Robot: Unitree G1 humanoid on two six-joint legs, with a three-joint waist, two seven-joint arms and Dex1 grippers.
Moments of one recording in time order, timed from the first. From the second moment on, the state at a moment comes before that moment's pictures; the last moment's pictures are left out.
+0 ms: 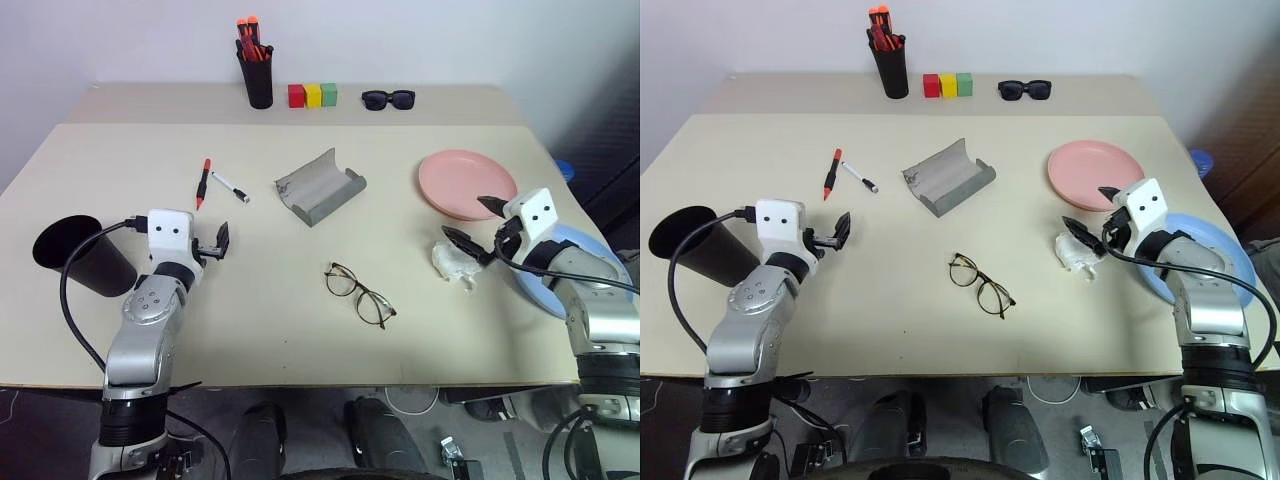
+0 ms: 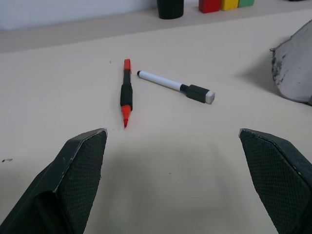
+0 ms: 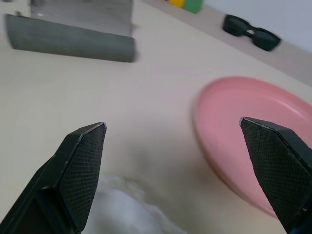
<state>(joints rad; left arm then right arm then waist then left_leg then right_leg) -0.21 0.31 0.18 -0.27 -0.14 0.53 -0.12 -0.33 -0.64 -0.17 0.14 0.26 0.17 0.78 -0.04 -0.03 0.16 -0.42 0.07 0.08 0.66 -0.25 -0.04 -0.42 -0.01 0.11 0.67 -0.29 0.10</state>
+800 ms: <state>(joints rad) -1.21 0.17 0.34 1.02 -0.16 0.55 0.28 -0.42 -0.33 0.12 0.02 0.10 0.17 0.56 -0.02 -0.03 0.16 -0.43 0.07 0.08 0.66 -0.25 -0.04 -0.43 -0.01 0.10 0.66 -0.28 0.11</state>
